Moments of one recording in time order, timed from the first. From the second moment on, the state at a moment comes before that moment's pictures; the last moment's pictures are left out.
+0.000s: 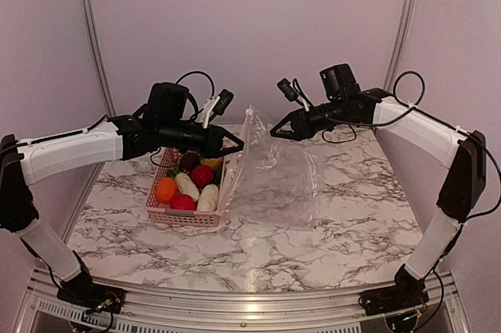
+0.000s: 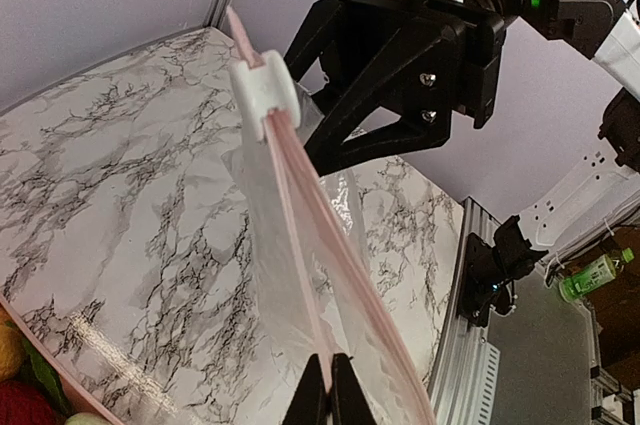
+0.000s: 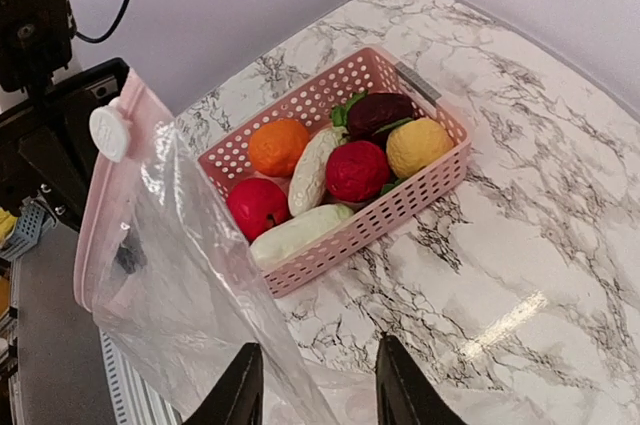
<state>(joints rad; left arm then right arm) -0.75 1.59 1.30 -0.15 0.52 -0.27 0.52 1.70 1.57 -0.56 -0.73 -0.05</state>
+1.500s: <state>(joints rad) -0.81 1.78 1.50 -0.02 -0.17 -0.87 0.65 1.86 1.94 -0.67 -0.37 0.23</state>
